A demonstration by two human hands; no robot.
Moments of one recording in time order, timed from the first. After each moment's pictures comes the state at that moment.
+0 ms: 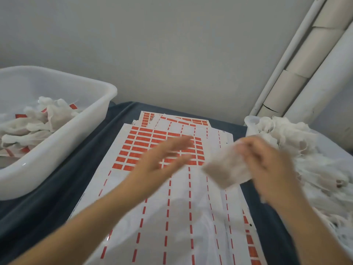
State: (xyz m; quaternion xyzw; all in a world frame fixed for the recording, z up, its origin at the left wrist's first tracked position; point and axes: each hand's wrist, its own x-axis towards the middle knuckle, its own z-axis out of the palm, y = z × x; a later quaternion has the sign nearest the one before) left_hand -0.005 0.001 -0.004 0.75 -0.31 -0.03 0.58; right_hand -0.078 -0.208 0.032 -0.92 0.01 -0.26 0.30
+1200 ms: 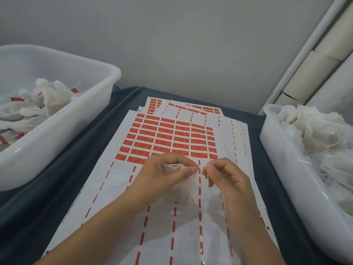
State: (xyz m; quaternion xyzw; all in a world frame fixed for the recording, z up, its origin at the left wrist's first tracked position) left_hand 0.004 -0.014 -0.049 0.75 -0.23 -0.06 0.62; right_hand -0.054 -0.164 -0.057 -0.77 0.05 -0.15 0.62
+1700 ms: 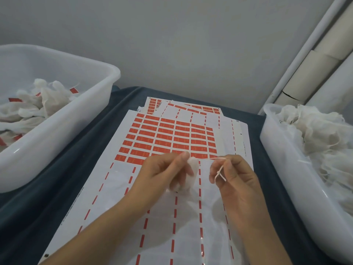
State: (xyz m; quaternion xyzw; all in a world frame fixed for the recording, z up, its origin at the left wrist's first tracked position) left_hand 0.001 -0.013 -0.055 0.71 -0.19 -0.05 0.68; right_hand -0.053 -0.169 -0.047 -0.64 0.00 -0.13 0.76
